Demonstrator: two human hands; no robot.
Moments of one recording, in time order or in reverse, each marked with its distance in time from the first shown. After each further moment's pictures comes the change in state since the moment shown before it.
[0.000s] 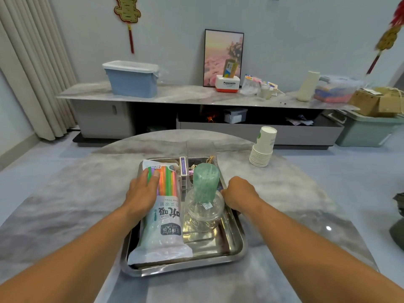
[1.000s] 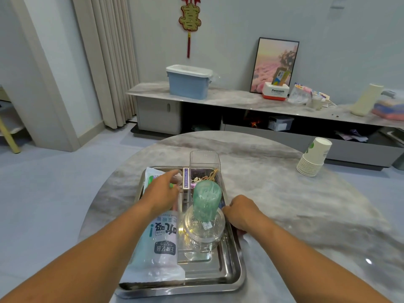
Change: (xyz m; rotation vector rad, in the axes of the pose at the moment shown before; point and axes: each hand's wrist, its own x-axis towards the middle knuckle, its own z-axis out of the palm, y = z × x) left_hand -0.067 -0.033 -0.106 0.231 0.063 0.087; right_hand -0.092 -0.091 0.059 0.113 -0.228 -0.129
